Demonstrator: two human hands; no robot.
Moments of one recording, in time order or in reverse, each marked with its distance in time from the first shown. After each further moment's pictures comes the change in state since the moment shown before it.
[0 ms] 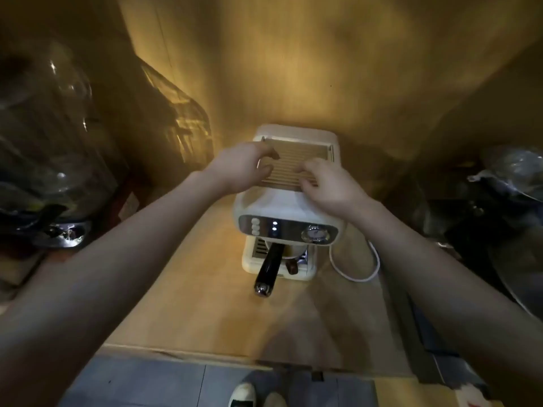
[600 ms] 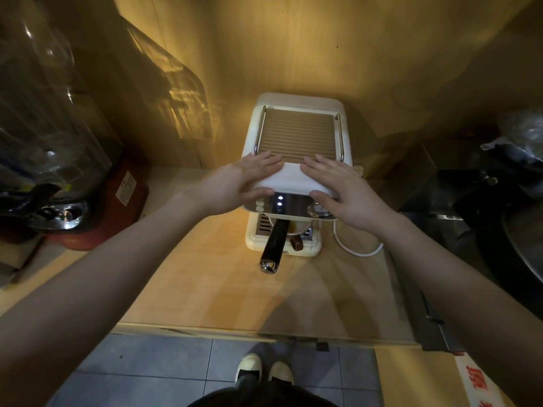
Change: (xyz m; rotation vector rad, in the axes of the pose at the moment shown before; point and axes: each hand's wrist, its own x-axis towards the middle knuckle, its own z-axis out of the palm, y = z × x) left_hand -0.043 -0.041 0.052 -0.152 -0.100 0.292; right_hand -0.048 0.031 0.036 0.098 -0.010 -0.146
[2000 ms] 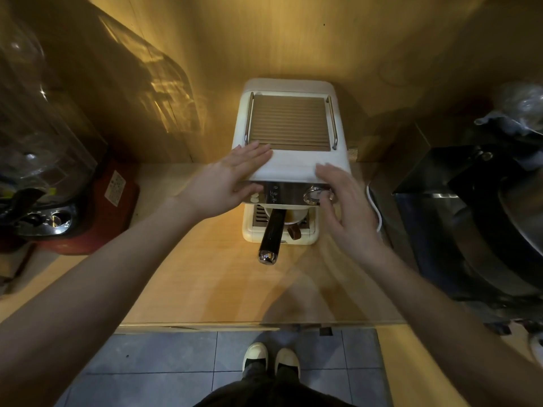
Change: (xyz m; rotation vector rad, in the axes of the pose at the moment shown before) left_hand -0.011 0.002 0.008 0.107 0.094 0.052; right_hand -0.045 -0.024 0.045 0.114 0.481 0.086
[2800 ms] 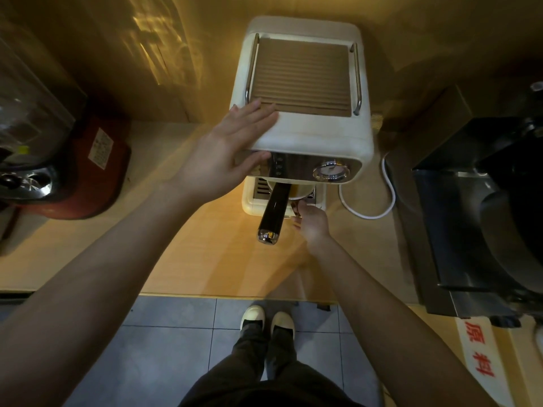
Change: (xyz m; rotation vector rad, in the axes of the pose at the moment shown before) left_hand -0.002 0.004 0.016 -0.104 0.140 -0.084; right_hand -0.024 0.029 0.108 0.768 -0.086 1.340
